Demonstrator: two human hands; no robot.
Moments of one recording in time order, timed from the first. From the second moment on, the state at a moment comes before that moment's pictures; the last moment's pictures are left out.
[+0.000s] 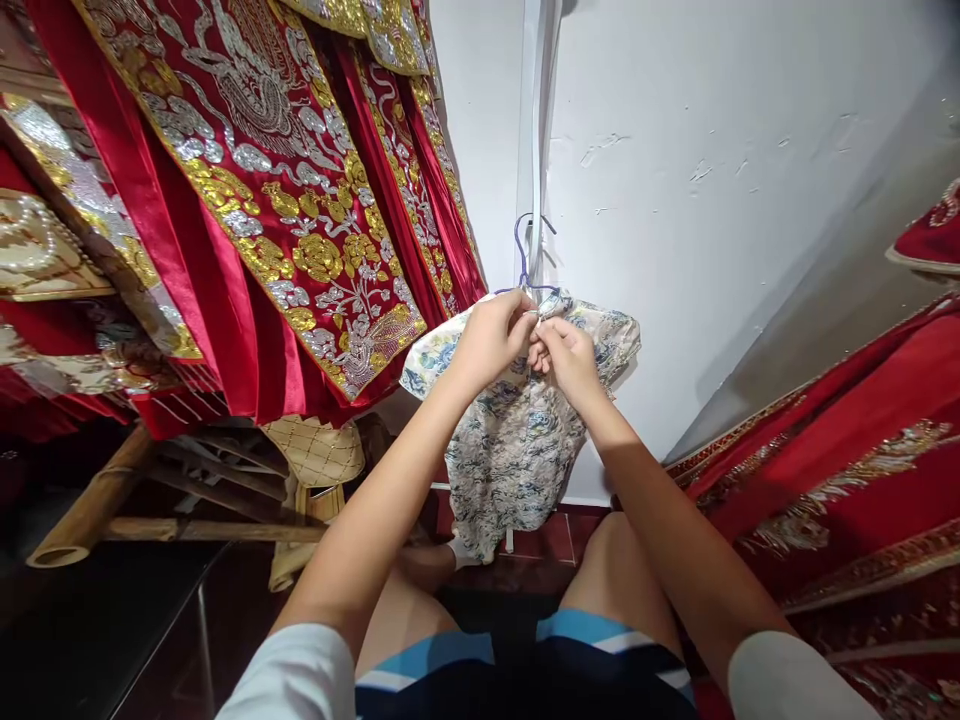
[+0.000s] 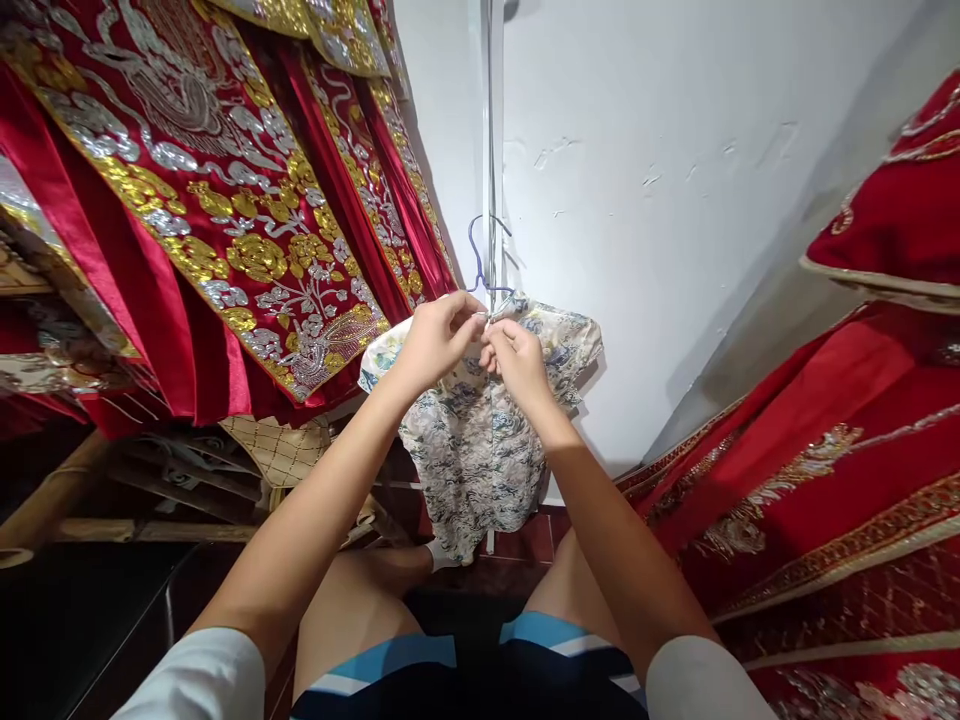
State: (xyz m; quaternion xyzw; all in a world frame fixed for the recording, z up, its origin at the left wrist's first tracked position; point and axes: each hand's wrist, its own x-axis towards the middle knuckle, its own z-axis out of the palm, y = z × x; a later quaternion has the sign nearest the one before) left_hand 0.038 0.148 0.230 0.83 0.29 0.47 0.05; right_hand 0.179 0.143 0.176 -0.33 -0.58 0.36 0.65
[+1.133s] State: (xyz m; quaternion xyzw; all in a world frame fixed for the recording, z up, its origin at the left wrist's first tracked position) left_hand -0.026 0.155 0.033 0.24 0.42 0.73 0.49; right_hand 0.200 0.047 0.051 -0.44 -0.62 0.51 0.40
